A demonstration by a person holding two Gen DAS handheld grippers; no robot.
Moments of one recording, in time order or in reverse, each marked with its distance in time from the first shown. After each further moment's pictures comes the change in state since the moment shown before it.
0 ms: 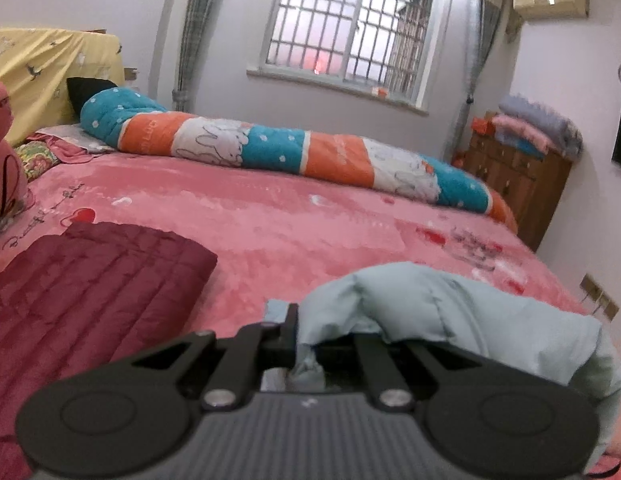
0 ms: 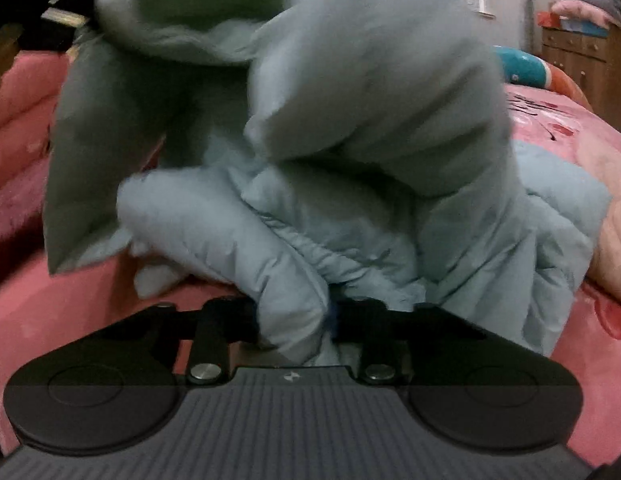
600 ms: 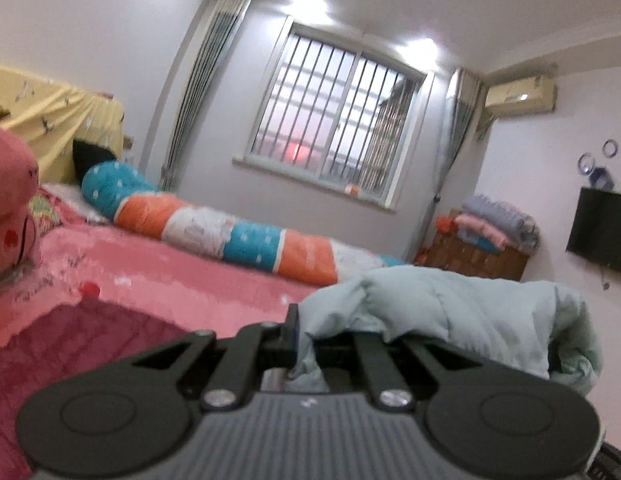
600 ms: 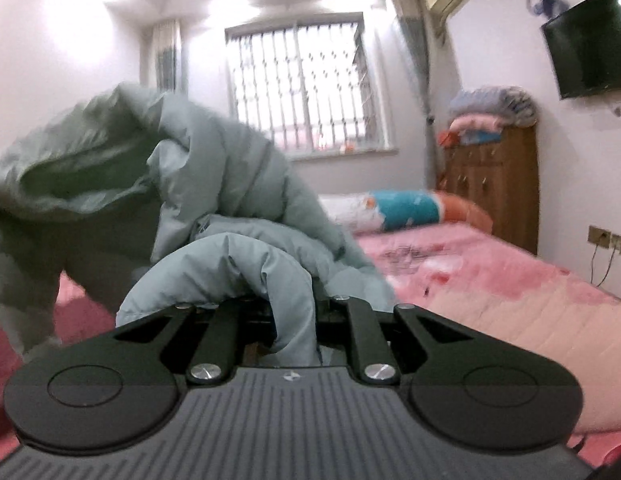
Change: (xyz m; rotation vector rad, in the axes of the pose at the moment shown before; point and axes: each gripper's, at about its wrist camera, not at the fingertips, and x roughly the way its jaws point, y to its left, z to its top) left arm -0.145 0.011 0.039 -0.065 -0.280 -0.111; right arm -0.175 -0.048 0.072 0.108 -0.505 -0.209
